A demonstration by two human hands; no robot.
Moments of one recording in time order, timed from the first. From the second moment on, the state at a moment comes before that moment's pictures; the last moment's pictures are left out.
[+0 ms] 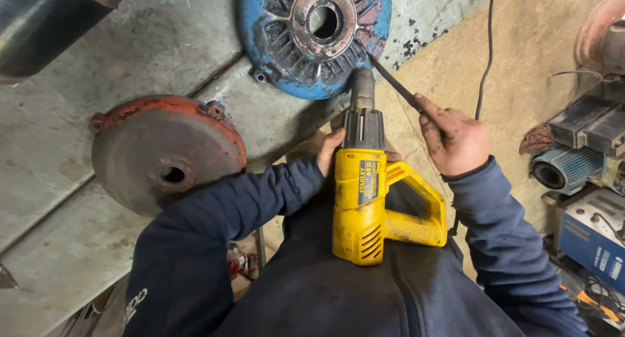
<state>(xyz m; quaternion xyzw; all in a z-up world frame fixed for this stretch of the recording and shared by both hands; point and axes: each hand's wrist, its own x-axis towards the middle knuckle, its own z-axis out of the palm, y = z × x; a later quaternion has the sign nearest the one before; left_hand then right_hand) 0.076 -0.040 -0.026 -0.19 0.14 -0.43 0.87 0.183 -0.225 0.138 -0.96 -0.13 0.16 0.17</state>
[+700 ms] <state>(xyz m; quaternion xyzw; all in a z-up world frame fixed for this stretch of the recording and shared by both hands) 0.074 -0.038 -0.029 -0.18 0.12 -0.44 0.87 0.189 -0.231 0.137 -0.94 -0.12 0.18 0.25</state>
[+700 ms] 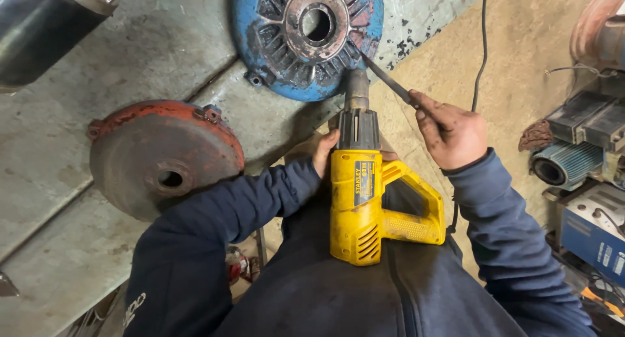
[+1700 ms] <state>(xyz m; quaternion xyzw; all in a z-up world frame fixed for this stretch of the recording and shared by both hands) 0.078 -0.037 -0.024 -0.17 0.11 -0.43 0.88 0.191 -0.219 0.147 -0.95 -0.10 0.21 0.22</state>
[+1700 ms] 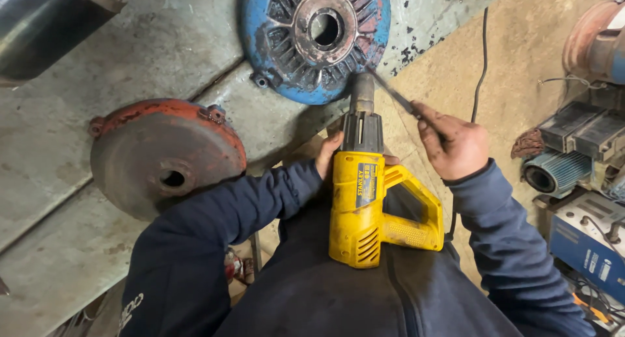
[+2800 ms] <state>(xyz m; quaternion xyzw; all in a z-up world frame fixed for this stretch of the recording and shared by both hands) 0.086 -0.027 -0.012 -0.11 0.10 -0.43 0.89 0.186 -0.209 0.152 -0.97 -0.12 0.16 0.14</state>
